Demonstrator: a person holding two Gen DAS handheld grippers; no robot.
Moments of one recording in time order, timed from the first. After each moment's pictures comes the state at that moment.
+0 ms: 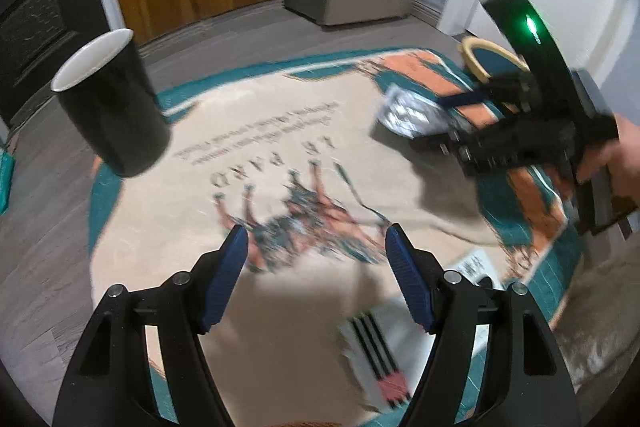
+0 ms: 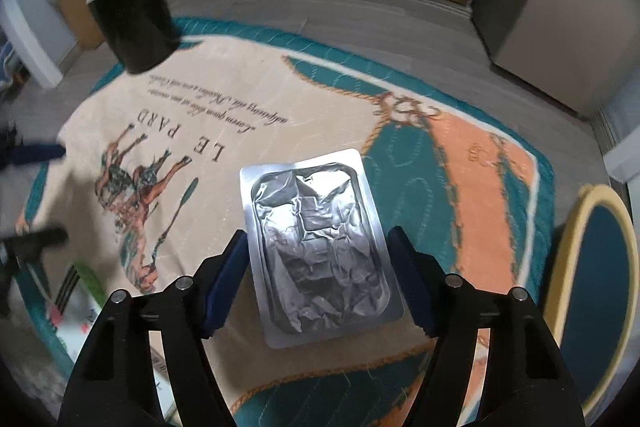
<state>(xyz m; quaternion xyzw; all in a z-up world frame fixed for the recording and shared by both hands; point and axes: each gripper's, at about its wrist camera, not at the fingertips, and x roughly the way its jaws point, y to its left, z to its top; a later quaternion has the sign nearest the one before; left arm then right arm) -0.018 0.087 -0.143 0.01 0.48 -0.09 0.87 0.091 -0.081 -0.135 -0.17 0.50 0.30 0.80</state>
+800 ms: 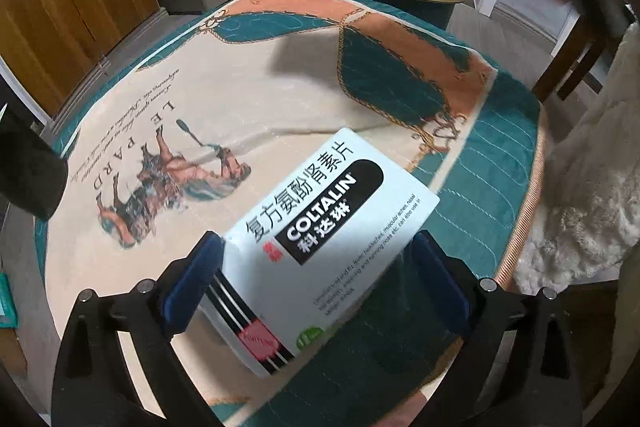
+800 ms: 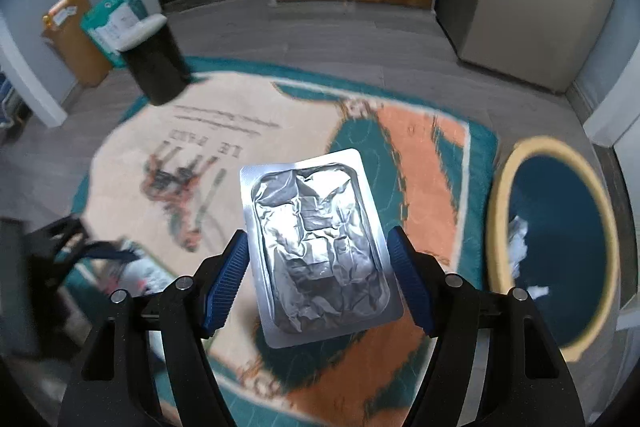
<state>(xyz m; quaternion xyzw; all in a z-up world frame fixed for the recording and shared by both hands) -0.066 0.003 -0.181 0.17 0.49 -0.23 0.82 0.051 -0.136 -0.054 -0.12 0.48 0.29 0.82</state>
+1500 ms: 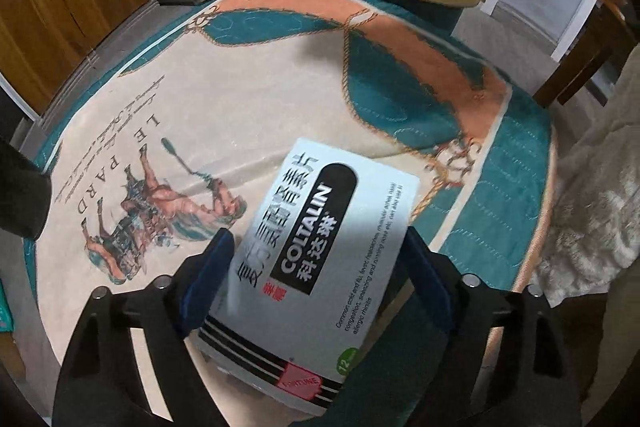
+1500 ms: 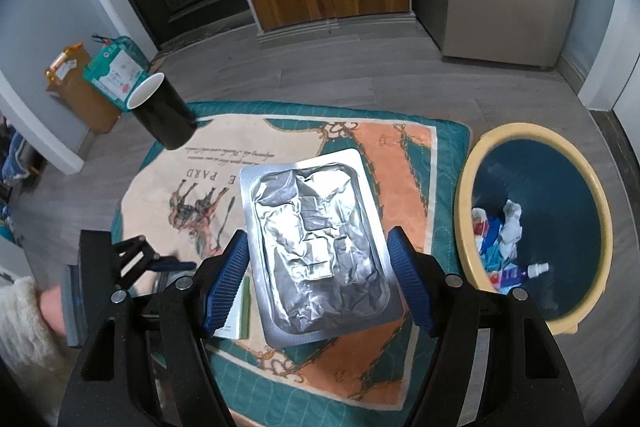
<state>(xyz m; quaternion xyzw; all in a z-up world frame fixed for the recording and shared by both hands) -0.035 -0.008 -0.184 0.15 0.51 -0.24 0.81 0.060 -0.177 -0.038 -0.04 0.49 0.27 0.82</state>
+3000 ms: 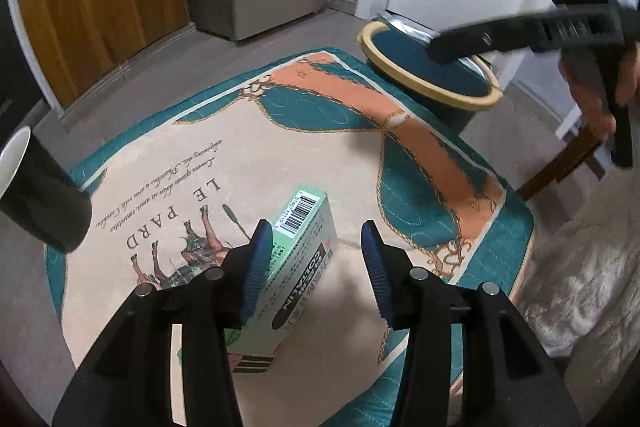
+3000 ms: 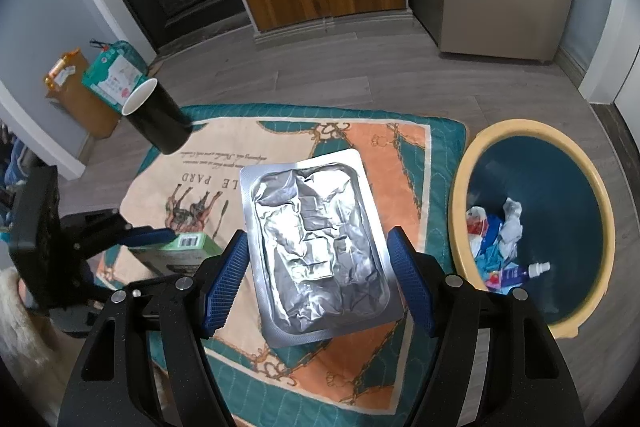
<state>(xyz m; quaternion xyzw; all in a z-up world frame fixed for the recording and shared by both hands) -0.009 0.032 -0.128 0.06 0.46 -0.21 0.86 0.068 -0.185 -0.041 -0.03 0.50 0.28 0.82</state>
